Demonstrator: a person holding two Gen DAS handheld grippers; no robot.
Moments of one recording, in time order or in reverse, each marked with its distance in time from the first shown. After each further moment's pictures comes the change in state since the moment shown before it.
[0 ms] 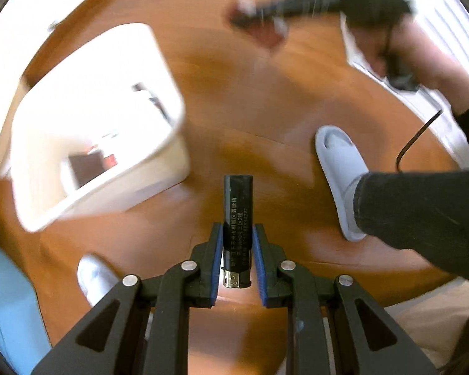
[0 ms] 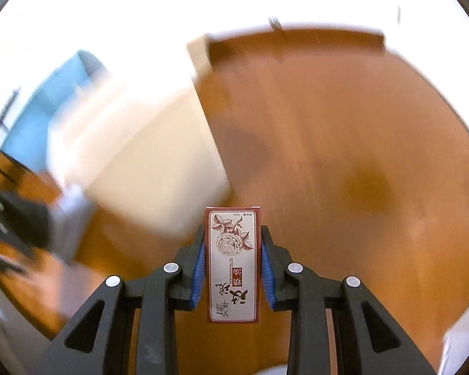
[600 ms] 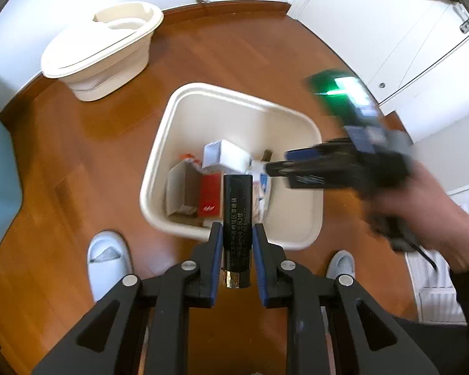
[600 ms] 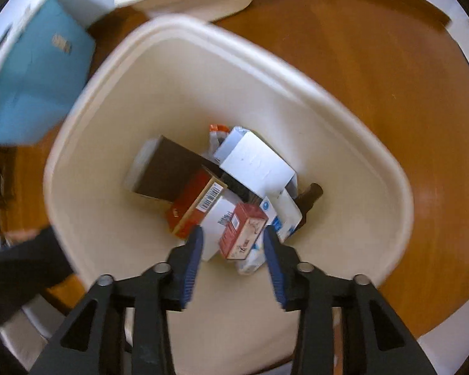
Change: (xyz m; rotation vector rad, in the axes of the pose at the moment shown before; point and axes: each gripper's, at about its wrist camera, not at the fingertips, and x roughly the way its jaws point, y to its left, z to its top) left arm -0.072 0.158 0.004 -0.576 -0.235 -0.038; right arm 0.133 0.098 0.126 0.055 0.476 -0.051
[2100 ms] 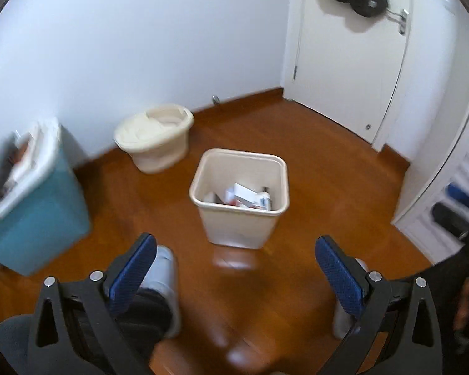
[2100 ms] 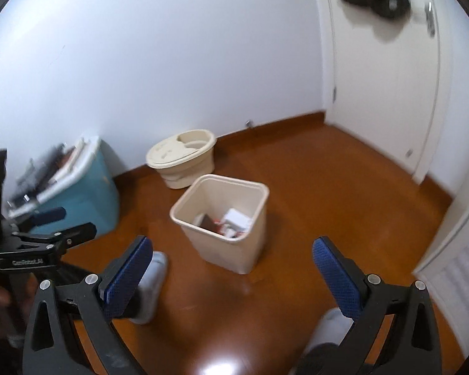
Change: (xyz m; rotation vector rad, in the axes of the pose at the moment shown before) left arm -0.185 -0.078 -0.238 0.151 -0.517 0.252; right arm -0.278 0.139 -0.395 0.205 -0.861 -0.226
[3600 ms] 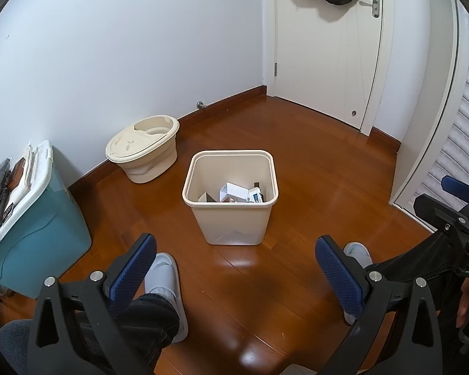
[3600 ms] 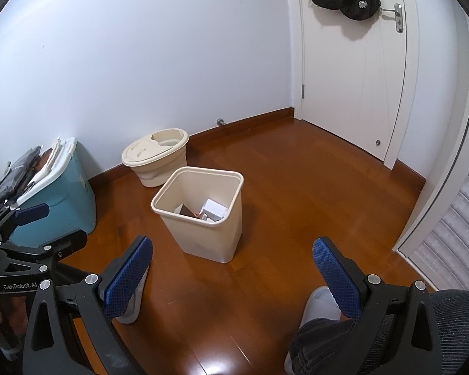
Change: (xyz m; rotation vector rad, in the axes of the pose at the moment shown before) left arm -0.013 -0.020 -0.013 0.086 0.005 -0.056; right arm -0.003 0.008 -0.032 0.057 0.028 -0.111
